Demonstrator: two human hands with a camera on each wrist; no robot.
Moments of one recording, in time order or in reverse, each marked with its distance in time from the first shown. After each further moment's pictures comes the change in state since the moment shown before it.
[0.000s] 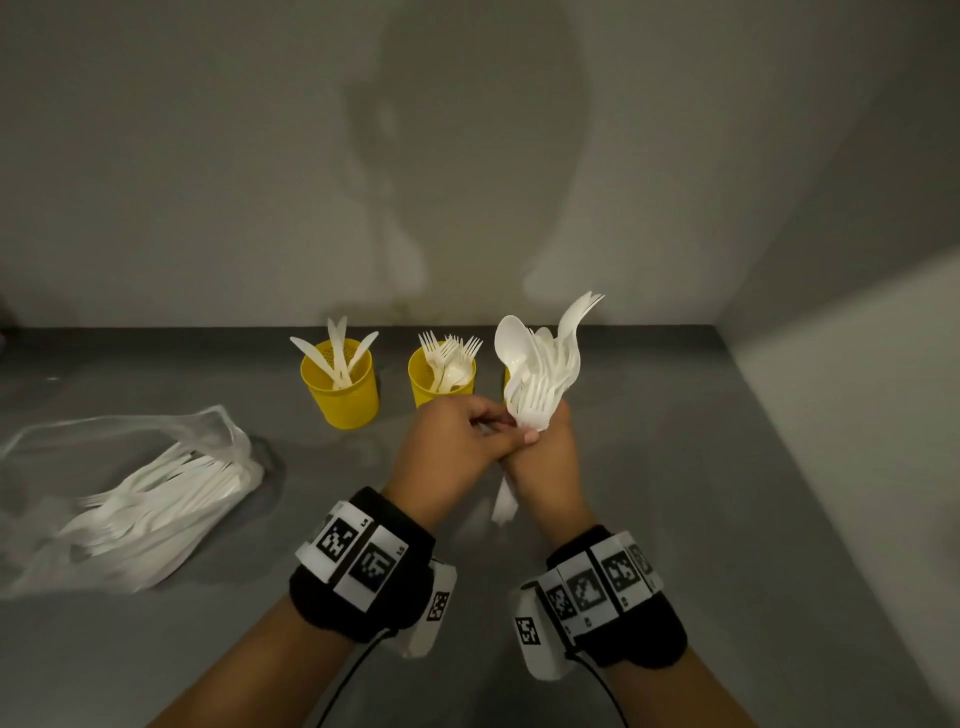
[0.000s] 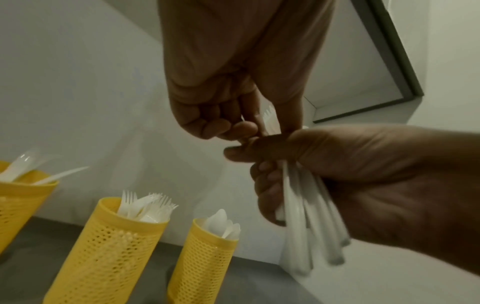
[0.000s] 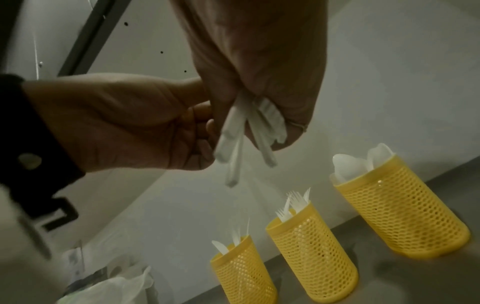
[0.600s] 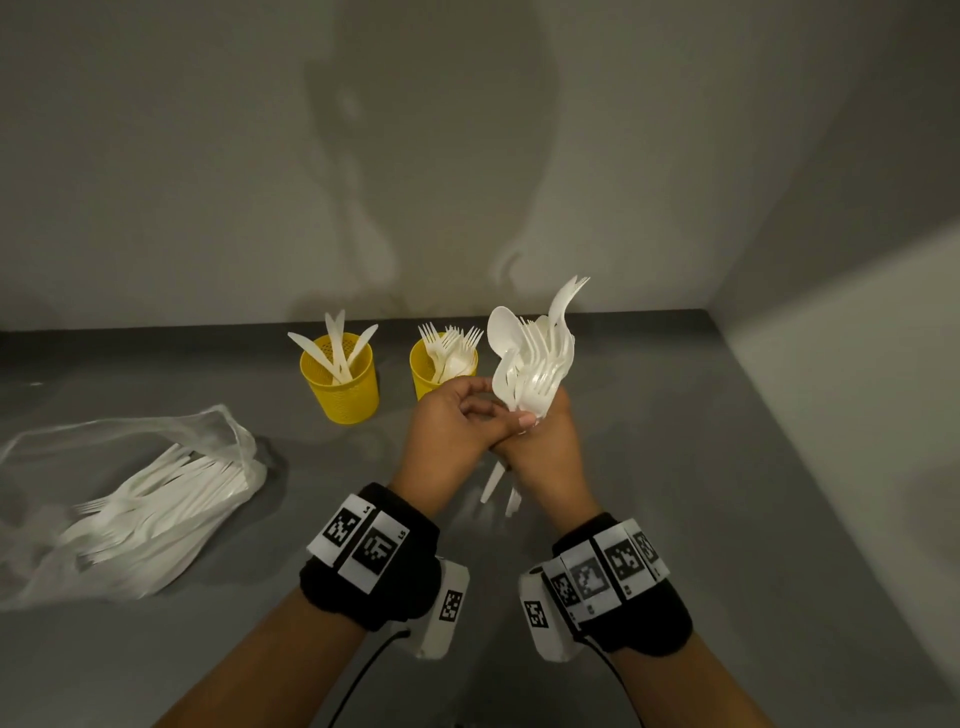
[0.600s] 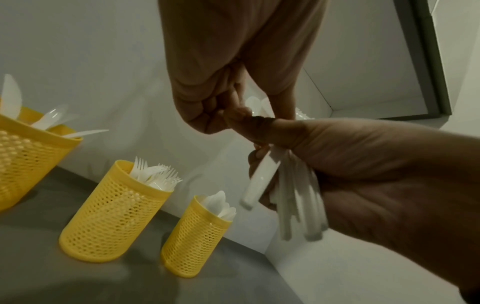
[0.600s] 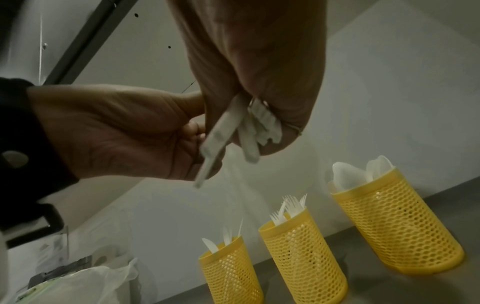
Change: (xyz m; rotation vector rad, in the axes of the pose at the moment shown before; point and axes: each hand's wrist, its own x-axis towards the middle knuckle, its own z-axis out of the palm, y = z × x) left_hand 0.001 -0.008 -0.007 -0.296 0.029 -0.081; right_hand -0.005 -0.003 0.017 -0.061 0.037 0.096
